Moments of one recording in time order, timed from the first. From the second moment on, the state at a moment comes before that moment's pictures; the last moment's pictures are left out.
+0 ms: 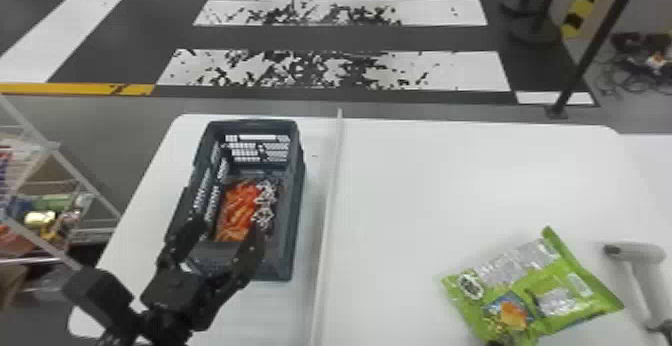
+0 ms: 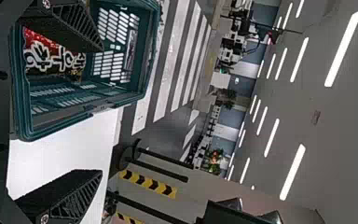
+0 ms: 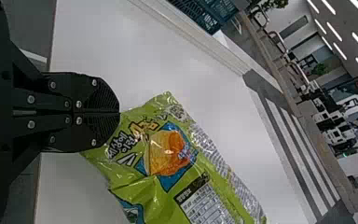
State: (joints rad) left arm 0.71 0.02 0.16 -2.05 0.31 -0.01 -0.39; right arm 0.74 -0.18 0.00 -1.62 -0.48 -0.03 0.44
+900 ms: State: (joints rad) left arm 0.71 0.02 0.14 -2.03 0.32 -0.01 -0.41; right arm 0.71 -0.16 -0.23 -1.56 -0.58 -0.03 0.44
